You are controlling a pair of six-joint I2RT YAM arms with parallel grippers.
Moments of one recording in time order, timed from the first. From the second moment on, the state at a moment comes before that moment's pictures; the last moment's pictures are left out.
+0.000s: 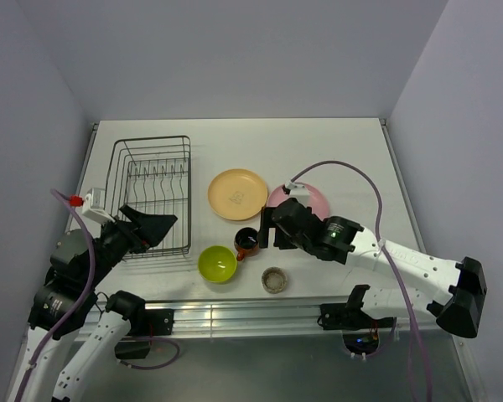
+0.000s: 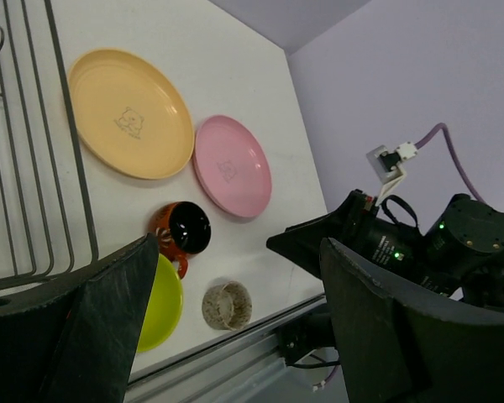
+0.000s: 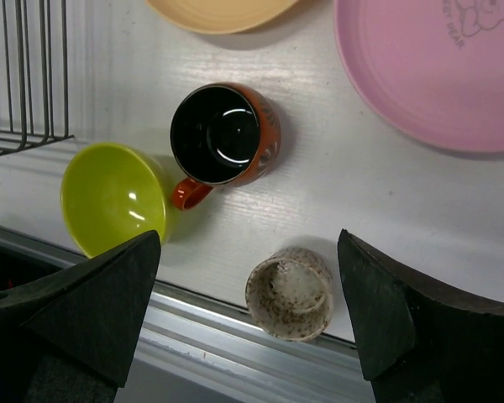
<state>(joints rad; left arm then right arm) -0.38 0.34 0.83 -0.63 0.13 -0.85 1.00 1.09 0.91 -0.67 0.34 0.84</state>
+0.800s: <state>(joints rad) -0.38 0.41 0.84 -0.67 0.14 -0.81 0.75 1.46 1.02 -0.36 0.09 1.01</state>
